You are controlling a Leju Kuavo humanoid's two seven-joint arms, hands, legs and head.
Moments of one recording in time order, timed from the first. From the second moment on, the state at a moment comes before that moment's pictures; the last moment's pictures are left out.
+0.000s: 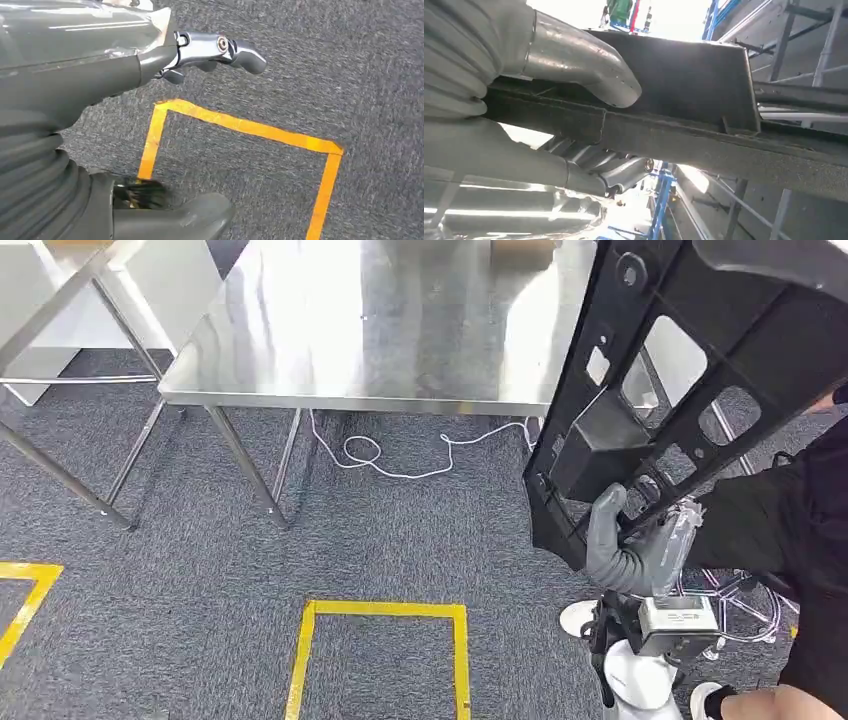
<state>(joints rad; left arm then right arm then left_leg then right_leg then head) -0.15 -0.05 0.71 -0.26 -0.34 0.15 -0.58 -0.06 -0.01 0.17 -1.90 0.25 -0.36 -0.52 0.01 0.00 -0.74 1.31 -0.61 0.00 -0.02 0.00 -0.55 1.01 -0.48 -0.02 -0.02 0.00</state>
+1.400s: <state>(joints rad) -0.11 -0.05 0.76 -0.26 -0.34 0.13 -0.59 -0.06 0.03 0.23 -1.86 0.46 -0.43 -0.49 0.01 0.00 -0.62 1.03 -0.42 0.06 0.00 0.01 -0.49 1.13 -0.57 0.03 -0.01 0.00</state>
